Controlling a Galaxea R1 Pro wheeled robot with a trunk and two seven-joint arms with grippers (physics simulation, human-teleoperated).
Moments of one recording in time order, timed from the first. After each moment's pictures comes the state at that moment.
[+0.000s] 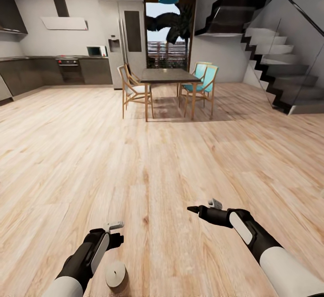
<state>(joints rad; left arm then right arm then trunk) -0.51 -0.06 0.05 -0.76 0.14 0.68 0.19 -0.68 -0.15 0.23 -0.64 -0.69 0.62 0.39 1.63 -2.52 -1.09</state>
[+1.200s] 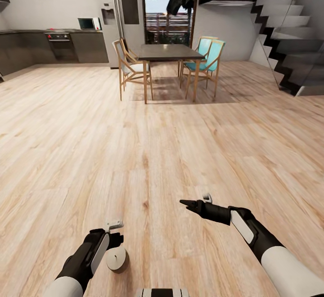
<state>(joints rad) -0.51 -0.06 0.05 -0.76 0.13 0.66 0.19 -0.68 -0.16 0.22 -0.66 -0.68 0.66 0.89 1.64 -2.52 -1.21</state>
